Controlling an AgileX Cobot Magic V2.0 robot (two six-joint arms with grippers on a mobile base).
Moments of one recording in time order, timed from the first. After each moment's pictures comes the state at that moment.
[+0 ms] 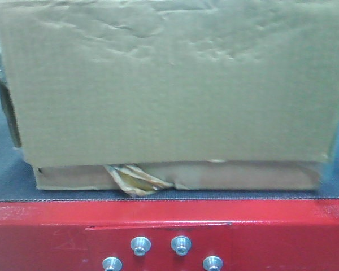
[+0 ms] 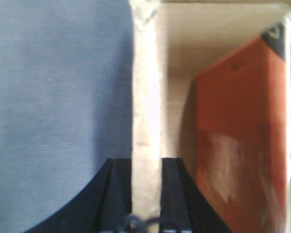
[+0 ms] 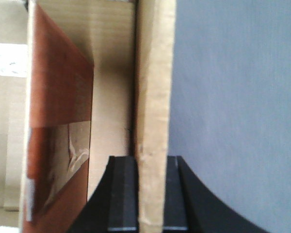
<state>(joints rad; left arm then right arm) -0.38 1.80 -1.78 0.23 1.22 -0.49 0.31 1.70 -1.66 -0.17 1.19 0.36</state>
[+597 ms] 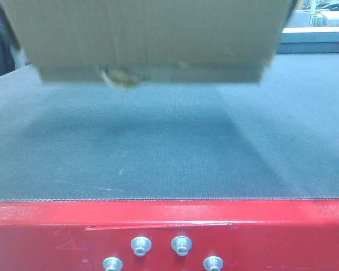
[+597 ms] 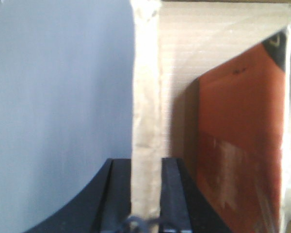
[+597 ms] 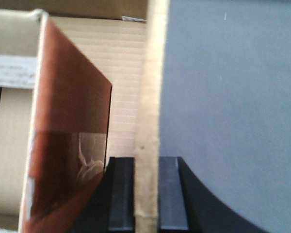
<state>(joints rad) -0.39 1.66 -1.92 0.45 1.06 -0.54 0.32 1.56 -1.67 -0.29 0.77 0.45</state>
